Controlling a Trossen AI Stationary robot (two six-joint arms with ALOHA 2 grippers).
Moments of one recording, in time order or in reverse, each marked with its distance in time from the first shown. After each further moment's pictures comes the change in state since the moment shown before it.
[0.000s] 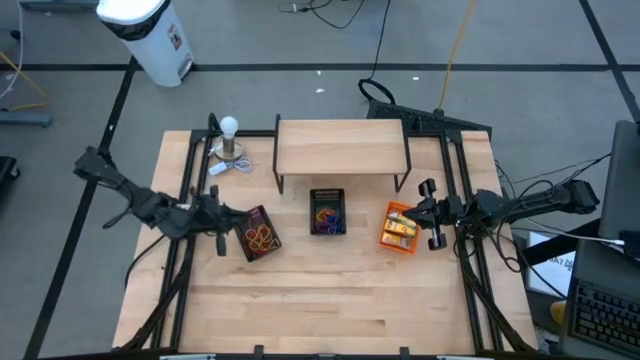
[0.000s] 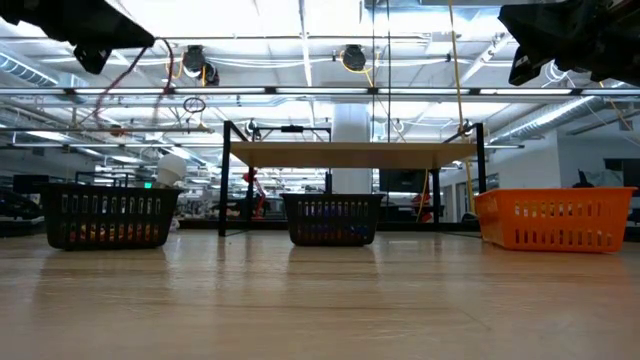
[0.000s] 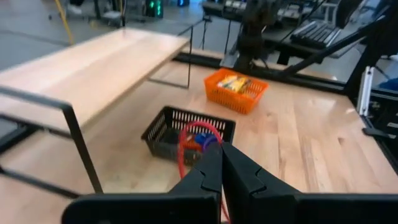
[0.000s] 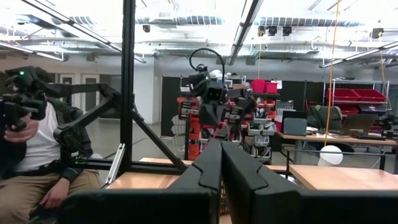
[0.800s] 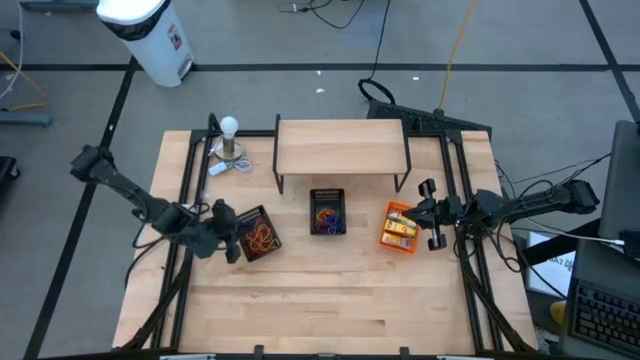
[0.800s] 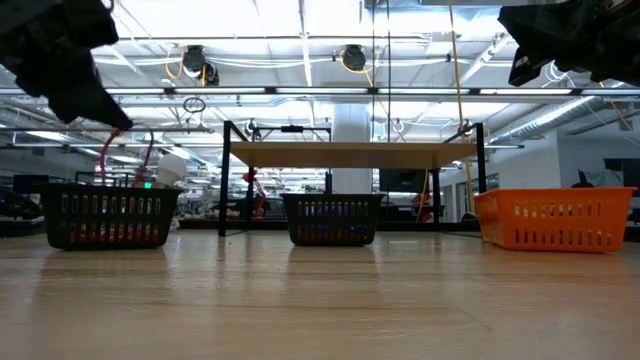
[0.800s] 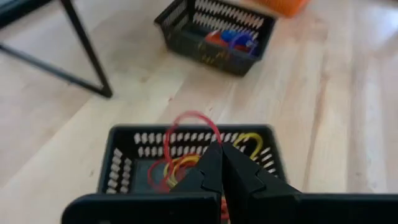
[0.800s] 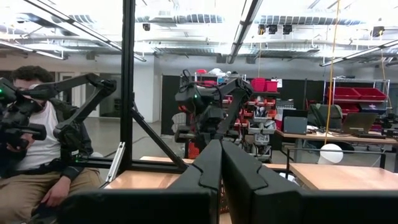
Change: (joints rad) left arm 0.012 0.230 0.001 -0.263 0.105 -0.411; right arm 0.000 0.000 0.000 -0.006 0.000 0.001
